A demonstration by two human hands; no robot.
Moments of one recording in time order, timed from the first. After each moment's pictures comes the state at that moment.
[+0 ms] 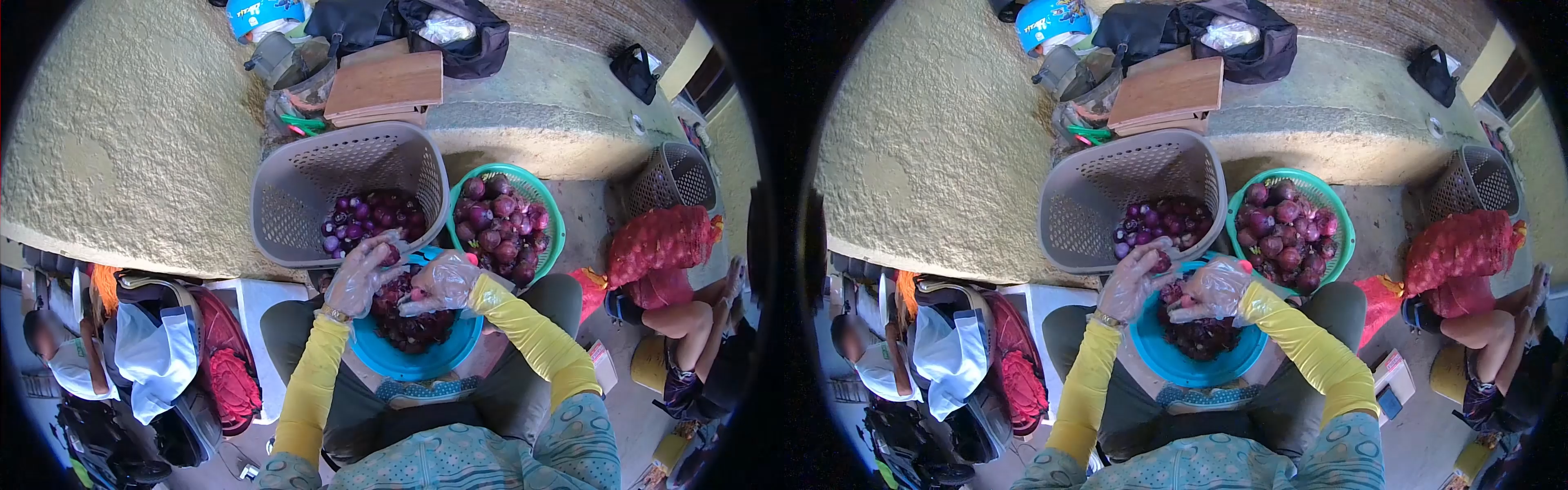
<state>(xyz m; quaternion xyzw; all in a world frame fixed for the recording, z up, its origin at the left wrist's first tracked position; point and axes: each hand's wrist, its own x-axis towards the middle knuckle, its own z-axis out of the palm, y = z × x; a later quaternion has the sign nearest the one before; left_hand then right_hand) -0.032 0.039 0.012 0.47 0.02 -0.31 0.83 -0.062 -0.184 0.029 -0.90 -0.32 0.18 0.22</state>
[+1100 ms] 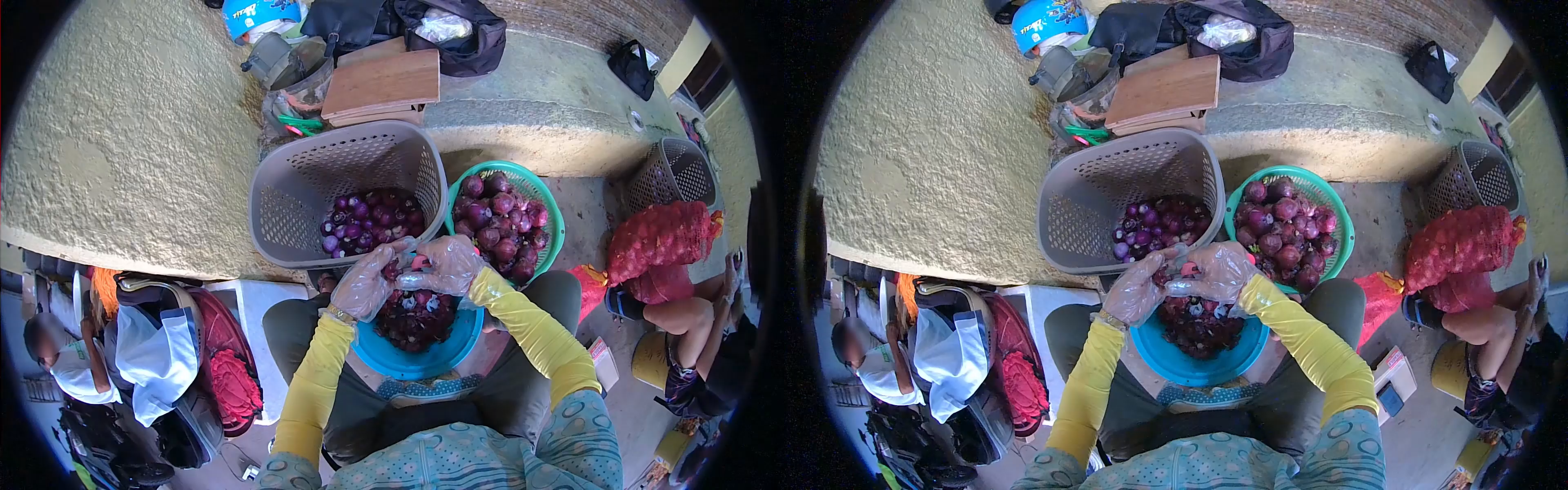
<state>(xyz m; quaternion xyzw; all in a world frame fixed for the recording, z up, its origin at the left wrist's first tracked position) -0.037 0.032 0.012 0.39 0.01 -0.39 0.83 -0.060 -0.188 0.031 -0.91 -0.17 0.06 0.37</state>
